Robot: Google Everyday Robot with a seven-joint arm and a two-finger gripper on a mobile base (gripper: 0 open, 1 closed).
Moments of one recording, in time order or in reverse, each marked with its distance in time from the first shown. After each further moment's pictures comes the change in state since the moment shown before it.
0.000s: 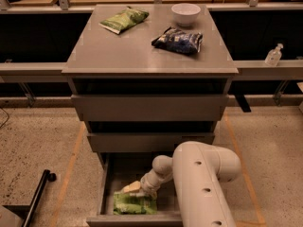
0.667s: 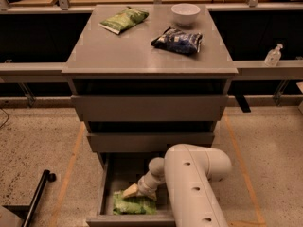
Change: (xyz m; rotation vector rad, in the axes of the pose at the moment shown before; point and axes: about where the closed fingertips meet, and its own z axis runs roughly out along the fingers) arm -0.002 0.000 0.030 0.020 0.028 0.031
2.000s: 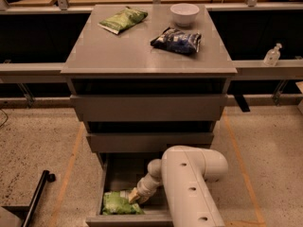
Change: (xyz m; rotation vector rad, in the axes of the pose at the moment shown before) arm 0.003 -0.003 0.011 0.006 0.024 0.028
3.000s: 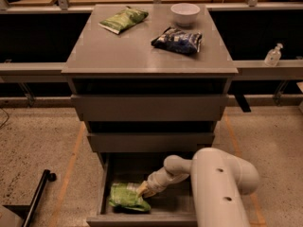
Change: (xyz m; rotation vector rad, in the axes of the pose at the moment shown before) arm 0.002 0.004 -0.066 -0.172 -0.072 0.049
